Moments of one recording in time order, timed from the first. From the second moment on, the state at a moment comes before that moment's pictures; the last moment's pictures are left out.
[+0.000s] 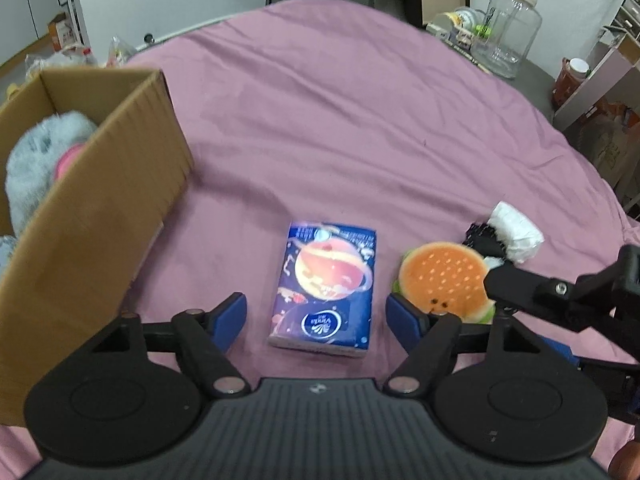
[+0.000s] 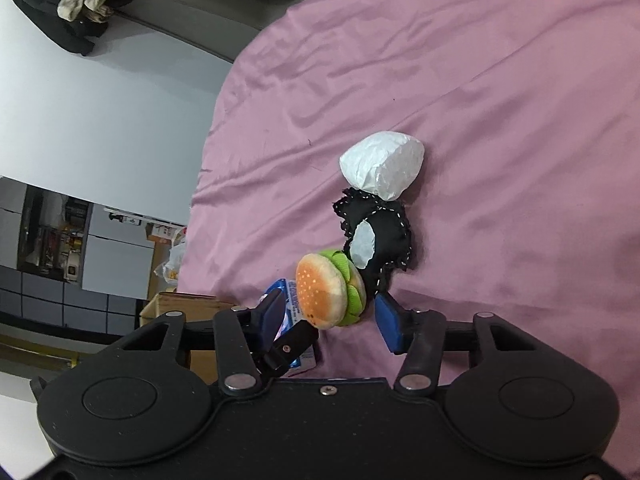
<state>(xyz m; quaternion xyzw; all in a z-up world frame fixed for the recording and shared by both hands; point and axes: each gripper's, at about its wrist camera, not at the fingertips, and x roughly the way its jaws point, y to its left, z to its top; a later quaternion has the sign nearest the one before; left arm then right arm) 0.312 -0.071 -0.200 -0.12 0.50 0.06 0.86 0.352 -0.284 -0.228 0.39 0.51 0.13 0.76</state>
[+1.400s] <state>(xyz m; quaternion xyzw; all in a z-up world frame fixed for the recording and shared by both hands) 0.239 -0.040 -0.107 -0.13 0.43 -0.01 0.89 0.249 -0.302 -0.149 0.33 0.41 0.09 0.84</state>
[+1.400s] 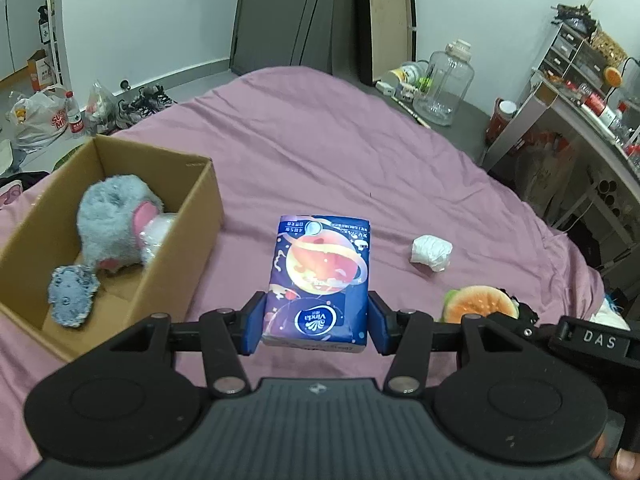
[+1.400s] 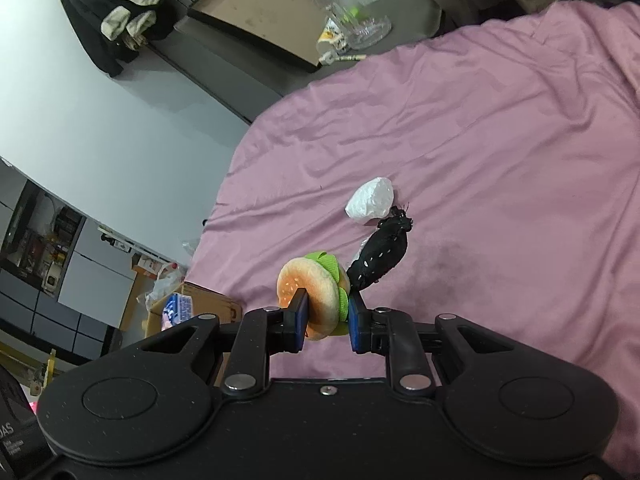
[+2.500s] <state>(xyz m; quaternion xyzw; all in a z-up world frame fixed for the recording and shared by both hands) 0.202 0.071 -0.059 -0.18 0.36 -0.01 0.92 0.213 -0.213 -0.084 0.25 0.38 0.11 0.88</state>
